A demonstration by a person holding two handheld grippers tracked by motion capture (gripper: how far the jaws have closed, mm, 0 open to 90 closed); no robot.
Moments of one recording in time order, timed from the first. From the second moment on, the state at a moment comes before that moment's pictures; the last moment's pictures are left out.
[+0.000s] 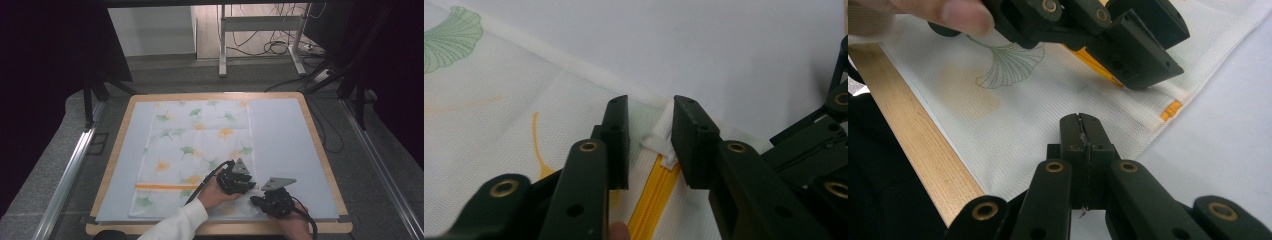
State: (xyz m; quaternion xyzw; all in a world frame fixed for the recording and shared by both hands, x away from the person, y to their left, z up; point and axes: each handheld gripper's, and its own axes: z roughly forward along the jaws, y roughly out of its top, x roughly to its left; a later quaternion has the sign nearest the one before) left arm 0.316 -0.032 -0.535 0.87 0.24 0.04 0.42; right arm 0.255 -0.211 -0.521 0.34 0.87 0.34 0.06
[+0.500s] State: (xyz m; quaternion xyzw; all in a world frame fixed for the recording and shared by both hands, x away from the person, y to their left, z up) left arm 0.314 -0.031 -0.534 0.87 0.26 0.03 0.41; right arm 0.255 -0.211 -0.521 0.34 0.88 0.34 0.07
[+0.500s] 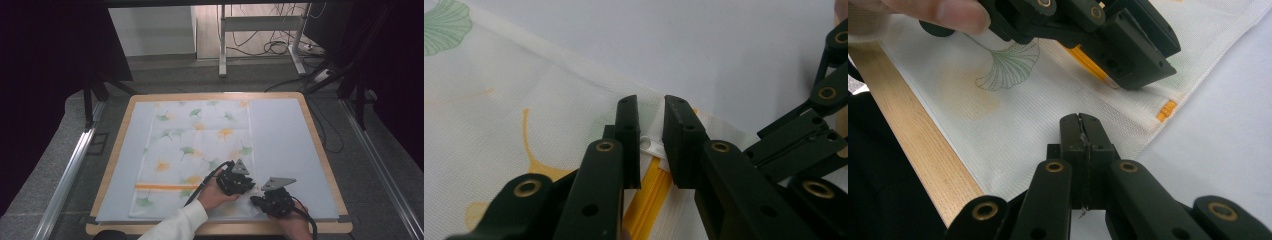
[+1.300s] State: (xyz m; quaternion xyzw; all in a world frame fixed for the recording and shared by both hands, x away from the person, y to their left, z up) left arm 0.309 -0.037 -0.529 0.88 0.26 0.03 0.40; right arm 0.256 -0.211 -0.521 0.34 0.88 0.34 0.07
